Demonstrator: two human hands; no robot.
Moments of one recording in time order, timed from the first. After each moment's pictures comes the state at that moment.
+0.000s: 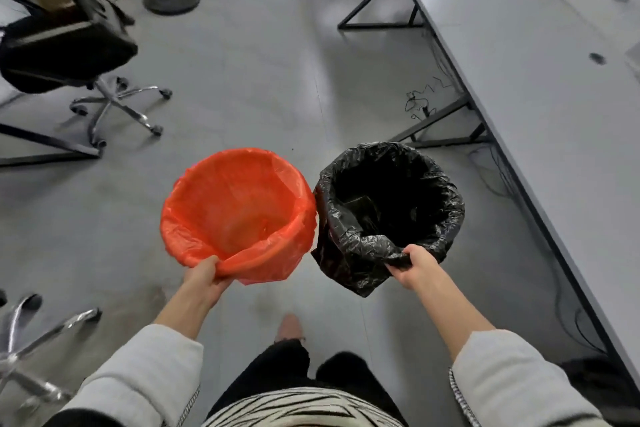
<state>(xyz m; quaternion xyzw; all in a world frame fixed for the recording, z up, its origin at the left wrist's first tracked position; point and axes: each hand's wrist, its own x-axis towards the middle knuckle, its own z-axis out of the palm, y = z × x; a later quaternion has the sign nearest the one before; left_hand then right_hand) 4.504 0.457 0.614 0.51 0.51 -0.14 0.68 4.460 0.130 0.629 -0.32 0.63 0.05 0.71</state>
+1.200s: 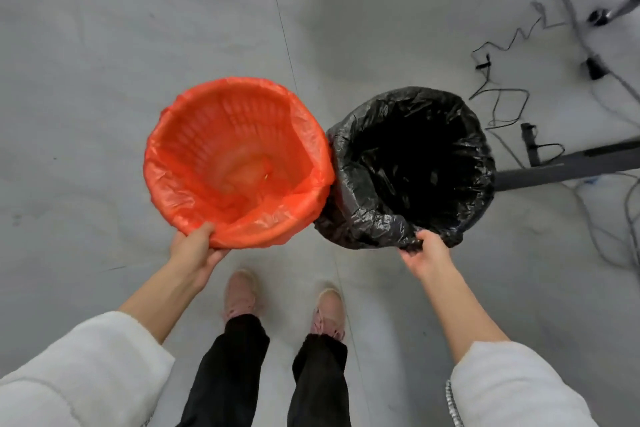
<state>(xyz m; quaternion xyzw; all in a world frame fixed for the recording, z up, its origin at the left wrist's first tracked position) 5.273 0.223 0.246 0.58 0.50 -0.23 0.61 5.182 -0.090 0.220 -0.25 0.71 0.02 0.66</state>
